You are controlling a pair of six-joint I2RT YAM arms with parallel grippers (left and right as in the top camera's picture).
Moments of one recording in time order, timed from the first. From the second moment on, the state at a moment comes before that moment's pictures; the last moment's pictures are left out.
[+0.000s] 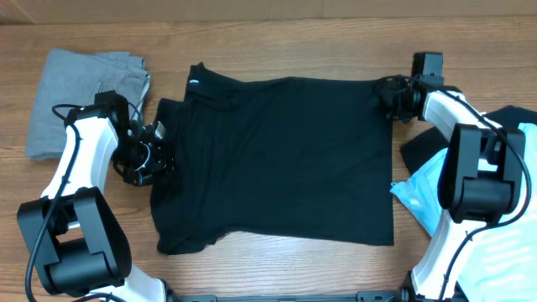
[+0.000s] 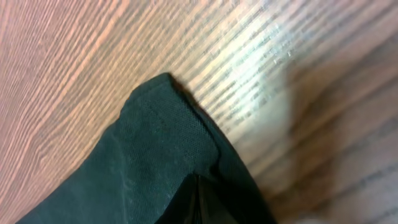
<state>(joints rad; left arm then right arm) 0.21 1.78 1.24 -1.17 0.35 0.03 -0.10 2.17 1.44 -0.34 -0.17 0.72</state>
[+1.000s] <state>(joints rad) 0.08 1.88 1.27 -0.74 0.30 0.14 -0.10 1.75 1.62 -1.31 -0.33 0.44</state>
